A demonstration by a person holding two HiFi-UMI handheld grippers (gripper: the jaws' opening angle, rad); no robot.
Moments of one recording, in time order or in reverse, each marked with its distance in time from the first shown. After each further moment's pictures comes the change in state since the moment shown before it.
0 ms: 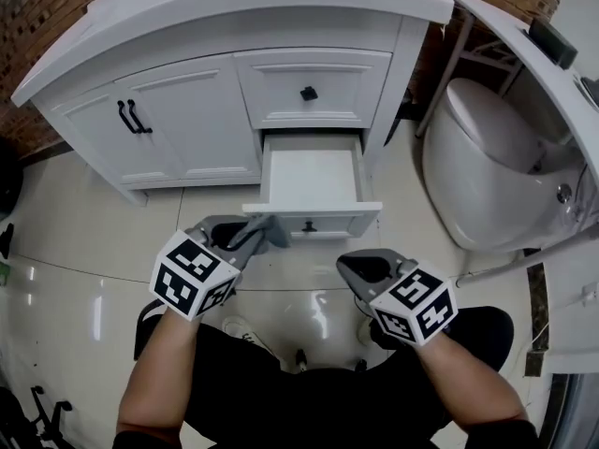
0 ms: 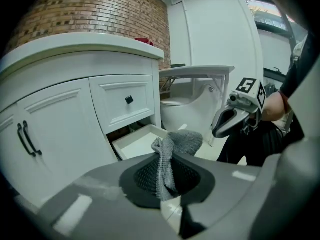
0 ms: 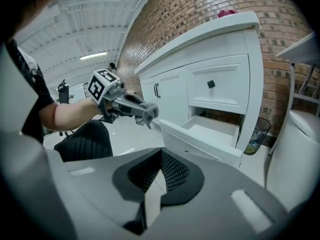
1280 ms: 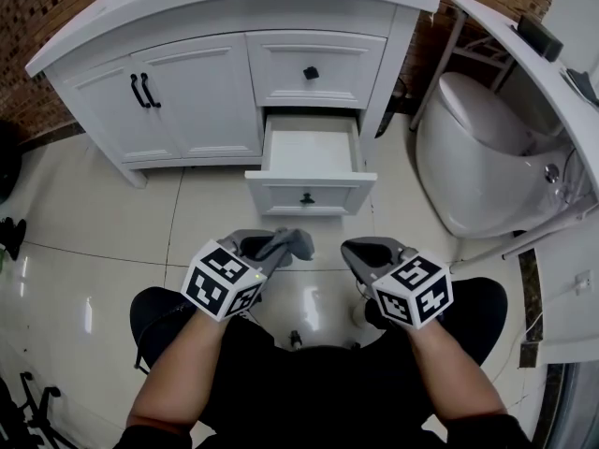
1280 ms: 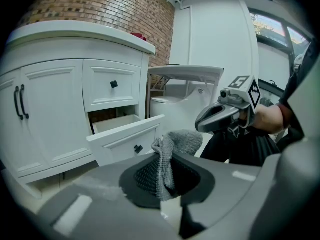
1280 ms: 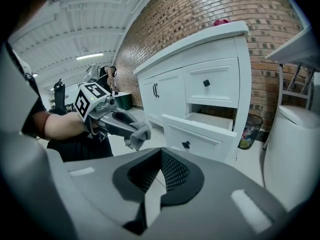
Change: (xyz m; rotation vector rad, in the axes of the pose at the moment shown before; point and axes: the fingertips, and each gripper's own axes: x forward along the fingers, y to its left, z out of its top) left arm 0.010 -0.093 -0.054 -0.104 -0.037 -0.098; right arm -0.020 0.023 -0.037 0.016 -0.034 -0.063
